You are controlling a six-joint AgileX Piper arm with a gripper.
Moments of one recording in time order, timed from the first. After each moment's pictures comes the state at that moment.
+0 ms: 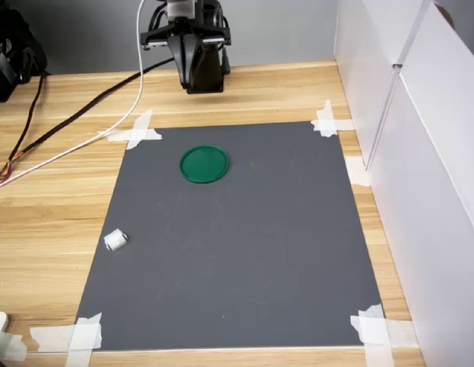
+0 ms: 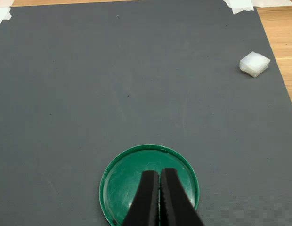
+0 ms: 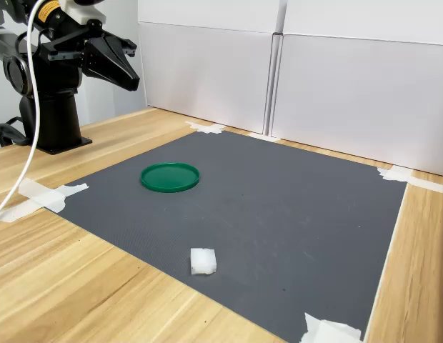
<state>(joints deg) -3.0 12.7 -8.0 14.9 18.5 -16.5</state>
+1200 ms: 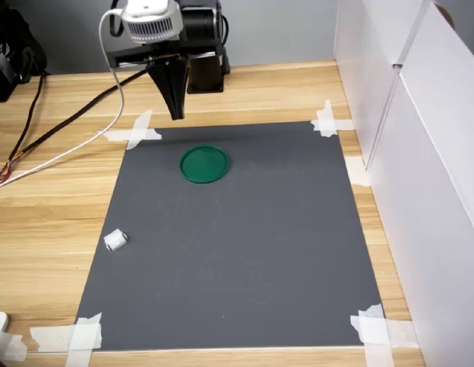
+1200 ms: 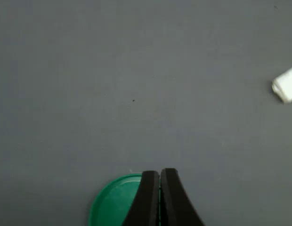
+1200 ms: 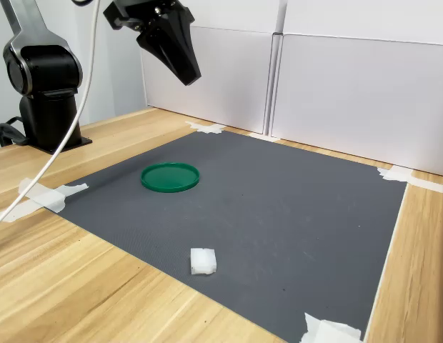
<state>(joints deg) -3.0 64.3 -47.9 13.0 36.6 -26.2</state>
